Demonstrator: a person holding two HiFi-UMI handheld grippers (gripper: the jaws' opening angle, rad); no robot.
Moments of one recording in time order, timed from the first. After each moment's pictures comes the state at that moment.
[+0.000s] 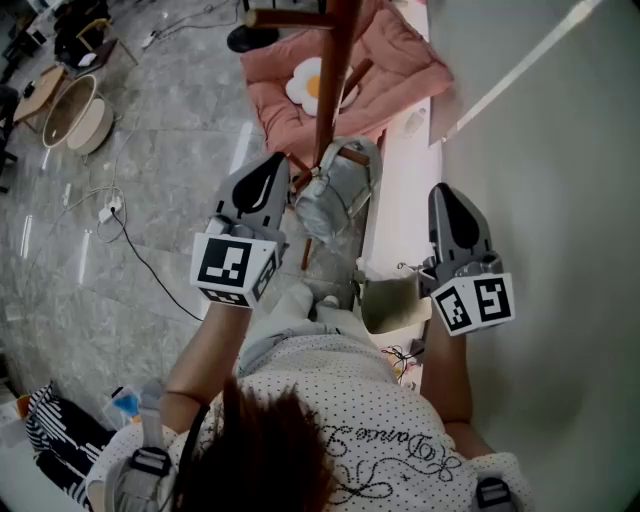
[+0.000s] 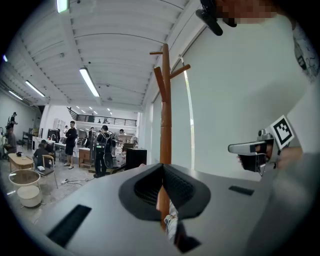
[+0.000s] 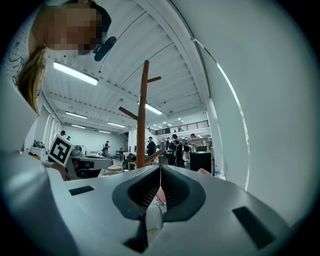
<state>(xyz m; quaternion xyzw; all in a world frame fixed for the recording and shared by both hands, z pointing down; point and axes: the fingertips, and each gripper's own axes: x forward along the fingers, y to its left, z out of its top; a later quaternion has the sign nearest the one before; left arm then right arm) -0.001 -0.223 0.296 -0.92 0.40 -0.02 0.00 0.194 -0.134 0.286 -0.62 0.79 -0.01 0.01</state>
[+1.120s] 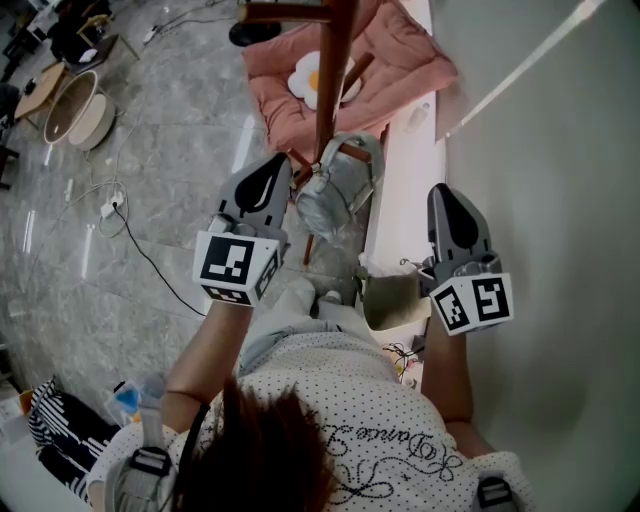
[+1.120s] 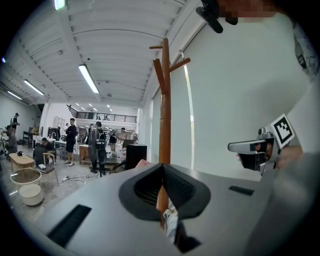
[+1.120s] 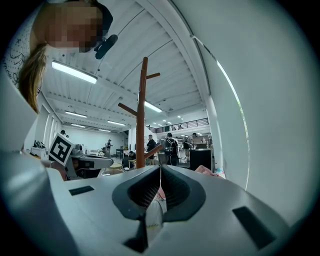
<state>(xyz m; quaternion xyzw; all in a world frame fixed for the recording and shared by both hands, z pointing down) 0.002 -0.223 0.308 -0.92 0.40 -0.04 -0.01 0.194 -0.135 0.295 -0.62 0.79 -0.02 0.01</state>
